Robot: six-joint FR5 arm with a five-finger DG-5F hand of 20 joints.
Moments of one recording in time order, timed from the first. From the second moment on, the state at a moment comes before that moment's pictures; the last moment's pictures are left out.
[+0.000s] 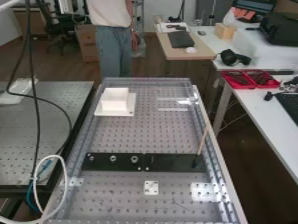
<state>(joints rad) 1.57 -1.56 -1.59 -3.13 -1.58 -0.69</state>
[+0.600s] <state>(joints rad) 1.56 -1.55 -1.61 -3.12 -1.57 -0.68</state>
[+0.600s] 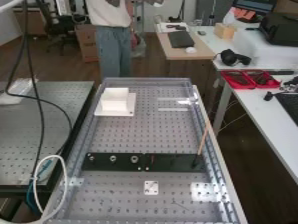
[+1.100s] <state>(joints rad) 1.57 -1.53 -1.66 -3.09 -1.55 -0.67</state>
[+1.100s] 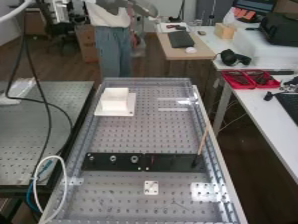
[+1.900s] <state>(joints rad) 1.57 -1.53 -2.01 -2.80 -1.32 -0.63</state>
